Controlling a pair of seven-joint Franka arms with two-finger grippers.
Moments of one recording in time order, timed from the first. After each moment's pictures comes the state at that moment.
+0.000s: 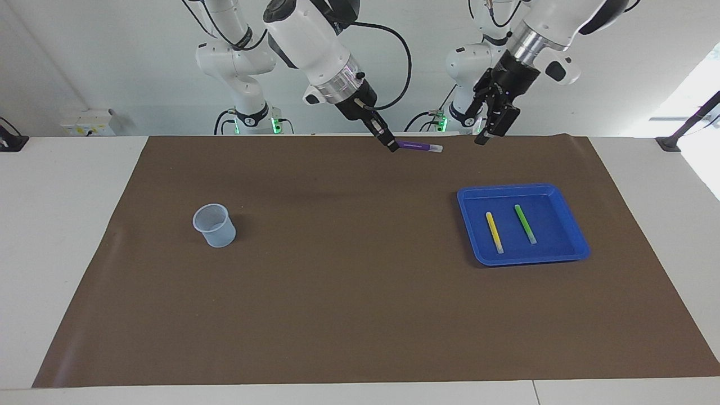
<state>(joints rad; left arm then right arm) 0.08 -0.18 -0.40 -1.70 -0.33 1.70 -1.81 0.06 0.10 0.54 -1.66 0.47 2.12 1.66</state>
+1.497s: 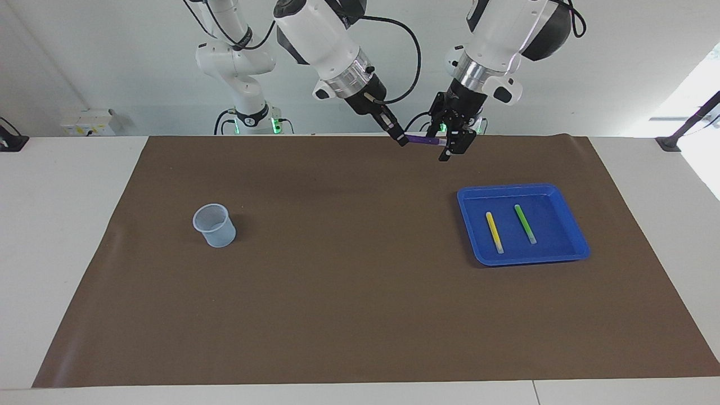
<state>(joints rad) -0.02 -0.18 -0.41 -1.88 -0.30 1.90 -2.07 0.06 0.10 0.57 -1.65 0.47 2.14 1.68</state>
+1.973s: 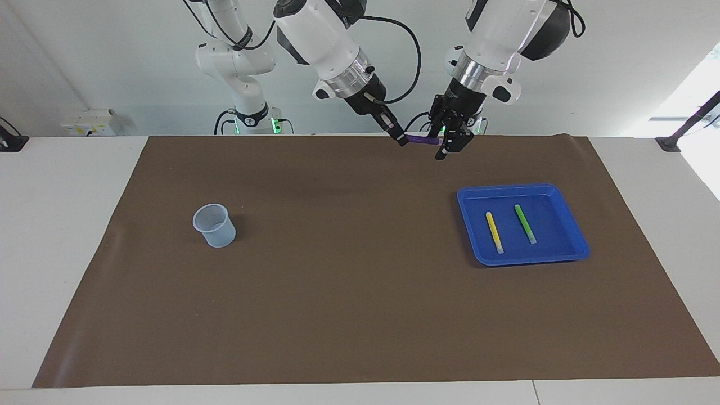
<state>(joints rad) -0.03 -0.18 -0.41 -1.88 -0.30 1.90 -2.07 0.06 0.10 0.57 -1.65 0.47 2.14 1.68</state>
